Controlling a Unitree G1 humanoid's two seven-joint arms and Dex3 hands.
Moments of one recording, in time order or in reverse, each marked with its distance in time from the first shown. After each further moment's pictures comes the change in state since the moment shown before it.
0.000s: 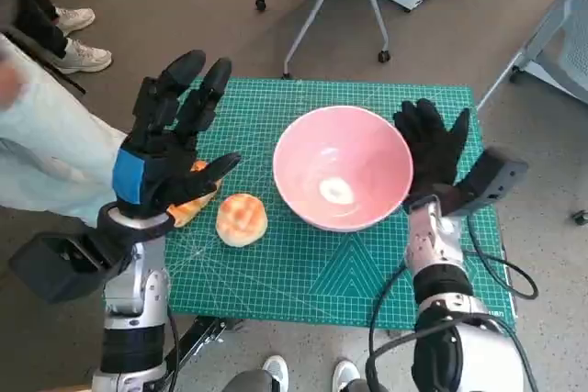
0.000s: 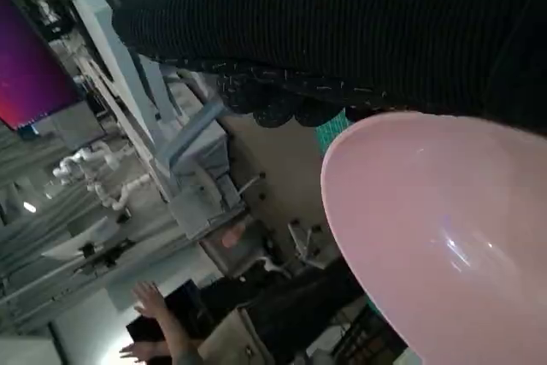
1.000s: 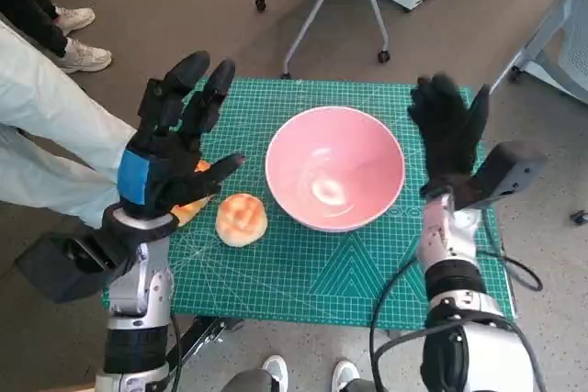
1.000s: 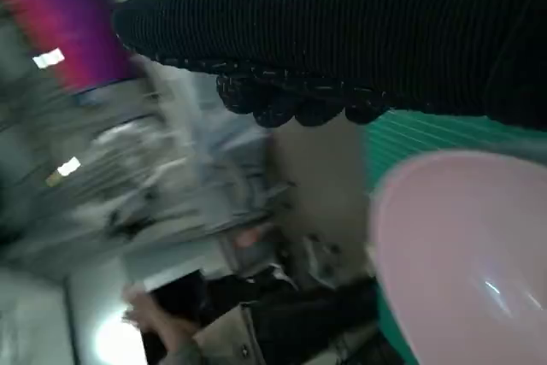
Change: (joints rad) left arm -0.001 -0.016 -0.010 0.011 0.017 -0.004 0.023; right arm 0.022 -0.079 0.114 -0.105 -0.108 -0.288 0.066
